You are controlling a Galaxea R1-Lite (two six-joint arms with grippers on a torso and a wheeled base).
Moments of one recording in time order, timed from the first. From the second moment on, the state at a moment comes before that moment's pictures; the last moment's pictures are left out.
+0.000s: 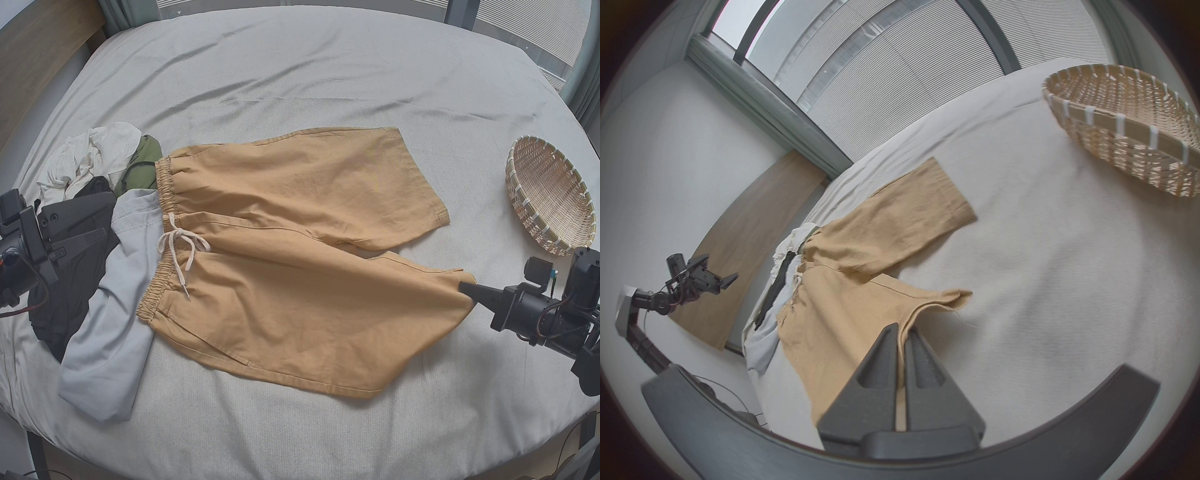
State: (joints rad) left arm 0.02 1.20 -0.68 -0.47 -0.69 -0.61; right arm 0.23 1.54 -0.34 -1.02 0.34 0.36
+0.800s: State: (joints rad) left arm 0.04 1.19 -0.61 -0.53 -0.69 -0.64; right arm 0.24 1.64 -0.40 -1.05 0.31 0.58
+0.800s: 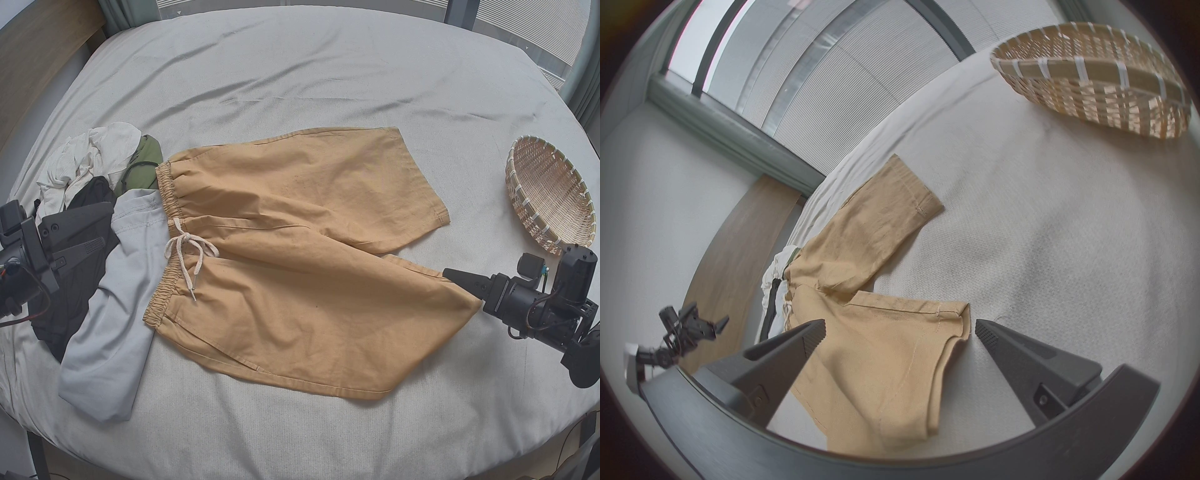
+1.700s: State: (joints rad) left arm 0.03 1.20 -0.56 -0.59 -0.69 -0.63; right arm 0.32 1.72 -0.50 -0.95 0.10 0.78
